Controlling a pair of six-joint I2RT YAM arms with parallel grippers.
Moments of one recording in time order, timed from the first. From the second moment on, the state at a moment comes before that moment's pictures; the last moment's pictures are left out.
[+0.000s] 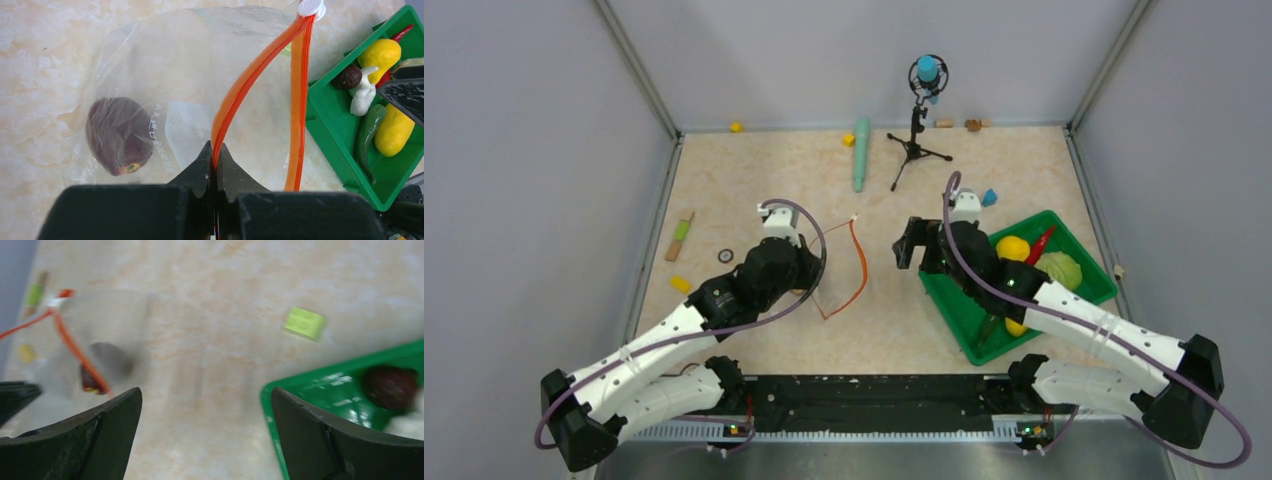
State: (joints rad) left arm -0.83 0.88 0.77 -0.41 -0.34 -0.63; right arm 0.88 1.03 0.84 -0.26 0.38 0.62
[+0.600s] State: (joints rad) left arm -0.83 0.90 0.76 -0.40 -0.33 -0.63; right arm 0.64 0.98 0.61 -0.59 0.65 0.82
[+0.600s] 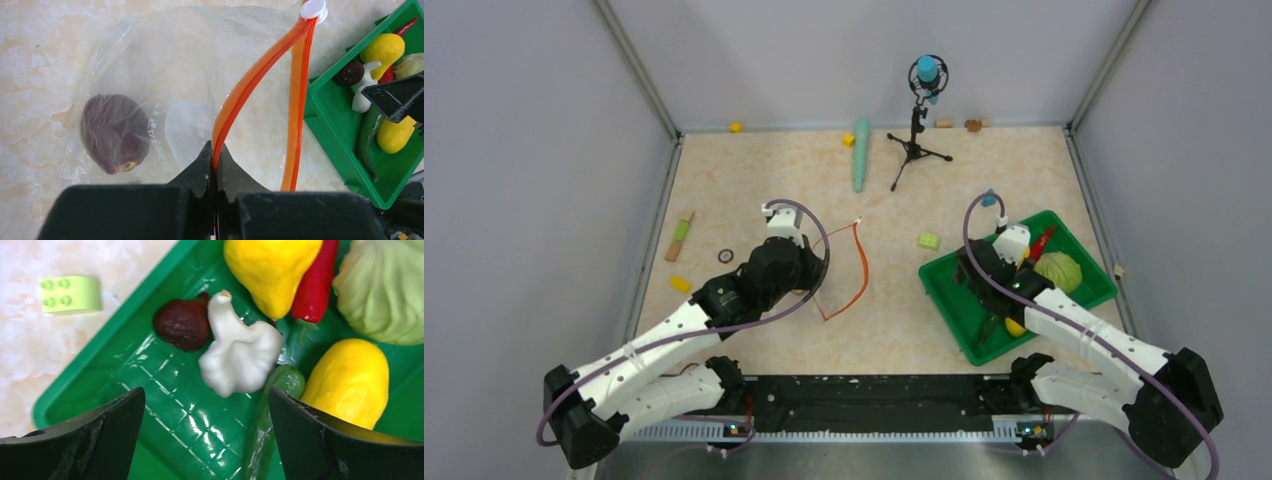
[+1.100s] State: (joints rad) left arm -0.83 0.92 0.76 -0.39 -0.30 -0.63; right arm 0.59 1.25 0.60 -0.46 0.74 0.82
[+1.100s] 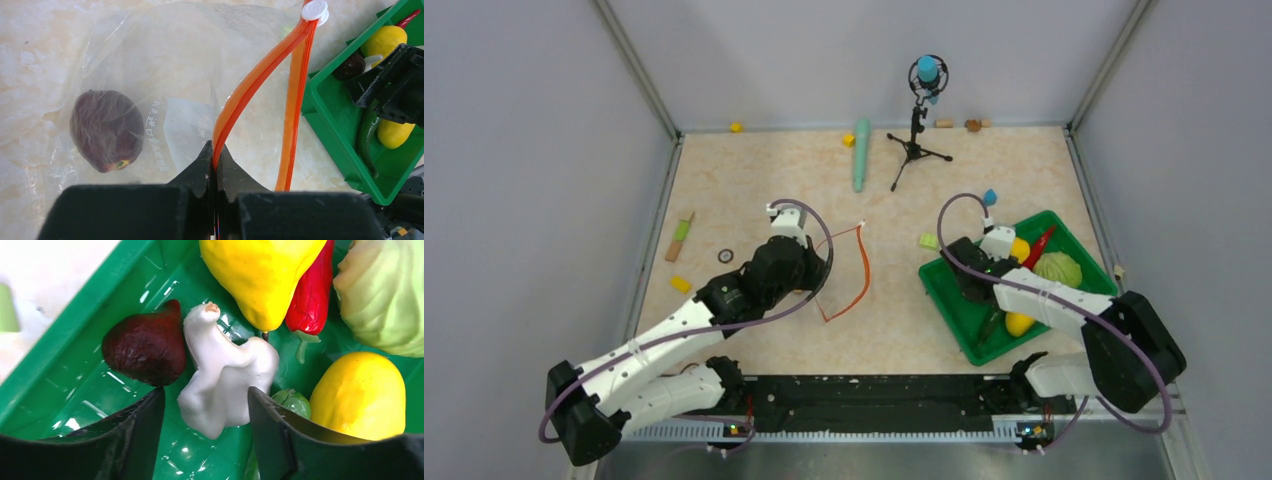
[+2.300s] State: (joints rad) left arm -0.83 0.94 0.75 -0.33 -0.21 -0.63; right arm 0.58 0.61 0.53 -0.20 -0.03 0.62
